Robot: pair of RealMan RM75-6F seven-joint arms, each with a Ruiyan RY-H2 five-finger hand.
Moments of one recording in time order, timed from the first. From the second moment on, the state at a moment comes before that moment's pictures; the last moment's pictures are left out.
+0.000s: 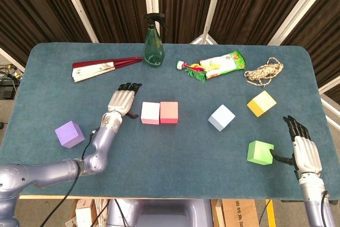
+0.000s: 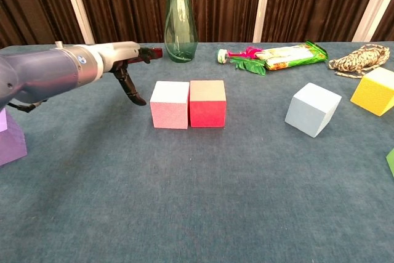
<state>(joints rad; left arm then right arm) -1.04 -1.71 -0.27 -1.24 0.54 0.89 0.53 0.16 -1.16 0.15 -1.73 -1.24 1.28 0.11</state>
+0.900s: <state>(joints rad) -1.07 -1.81 -0.30 -1.13 0.56 0.87 0.54 0.16 -1.15 0.15 -1.72 -1.24 1.27 0.13</state>
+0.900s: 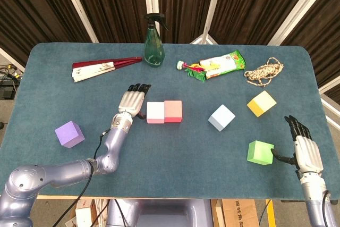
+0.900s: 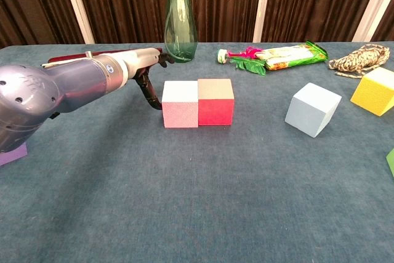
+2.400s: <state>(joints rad) -0.50 -1.09 -0.16 -1.94 1.01 1.40 0.25 0.29 -1.11 0.20 -1.90 -1.10 1.18 -0.14</state>
